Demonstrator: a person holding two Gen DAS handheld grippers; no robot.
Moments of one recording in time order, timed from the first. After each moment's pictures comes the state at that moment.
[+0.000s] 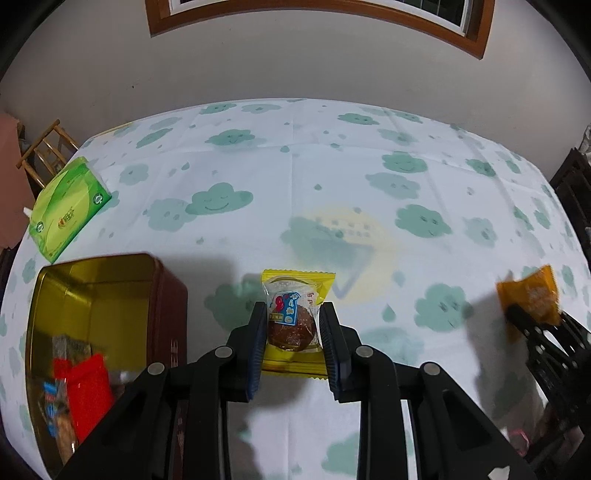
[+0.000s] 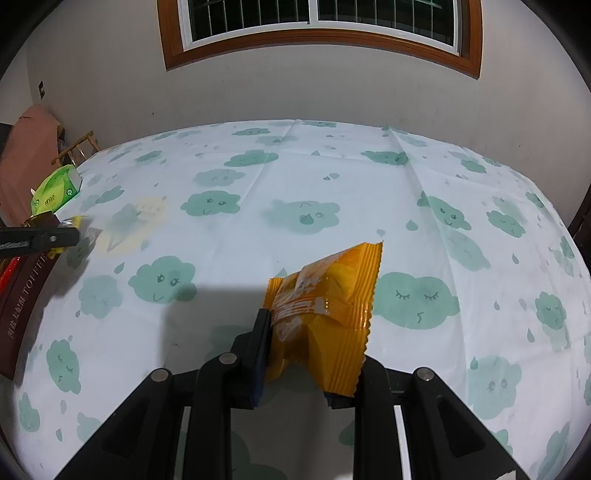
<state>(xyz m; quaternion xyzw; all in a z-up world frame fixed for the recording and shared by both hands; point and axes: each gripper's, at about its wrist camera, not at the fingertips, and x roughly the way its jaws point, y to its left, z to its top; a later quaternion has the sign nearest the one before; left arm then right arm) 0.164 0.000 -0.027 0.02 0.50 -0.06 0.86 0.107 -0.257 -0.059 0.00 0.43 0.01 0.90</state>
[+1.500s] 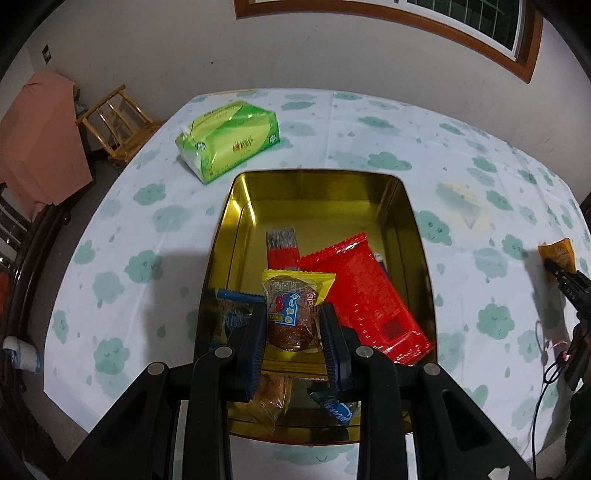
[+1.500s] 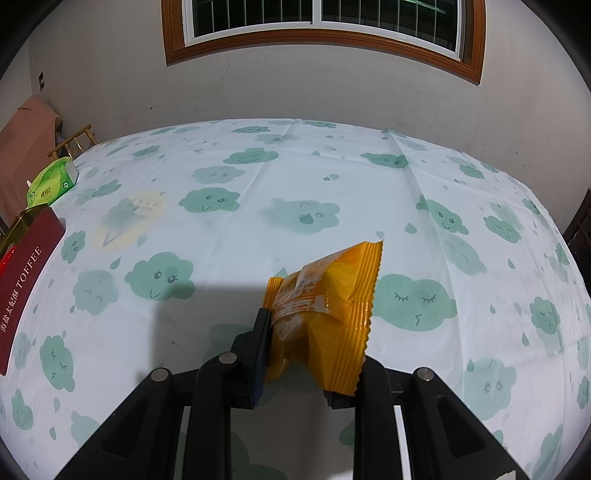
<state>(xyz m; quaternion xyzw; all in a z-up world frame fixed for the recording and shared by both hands) 0.069 0.175 0.008 0.00 0.51 0.03 0.86 0.108 -0.253 -0.059 -0.02 0.43 0.01 0.90</state>
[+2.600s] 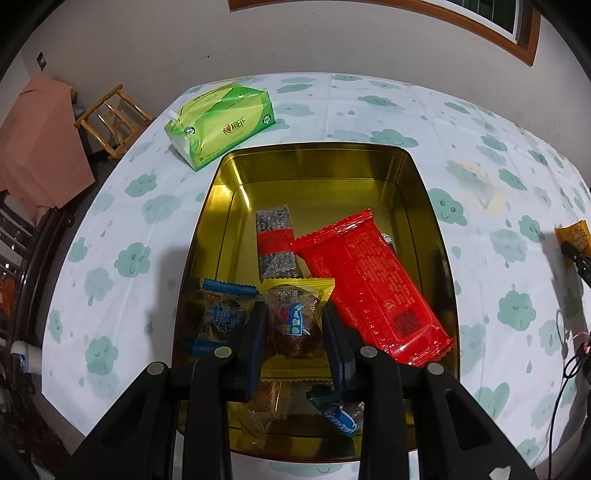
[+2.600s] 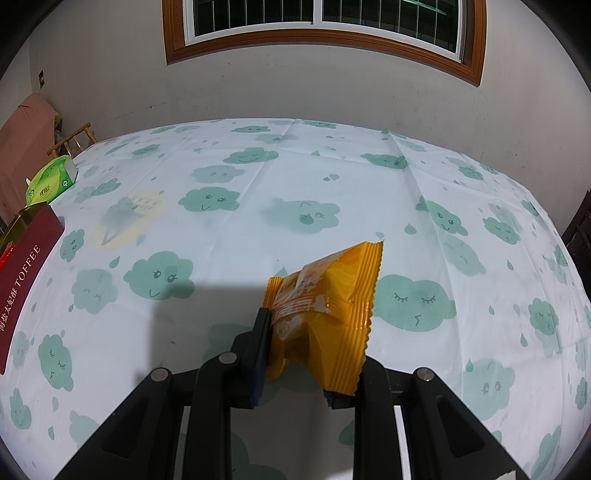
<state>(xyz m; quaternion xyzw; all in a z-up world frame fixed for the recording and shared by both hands) 0.075 0.165 -0.017 0.03 0.52 0.04 0.85 0.108 -0.252 -0.058 -0.02 0.43 0.01 0.90</state>
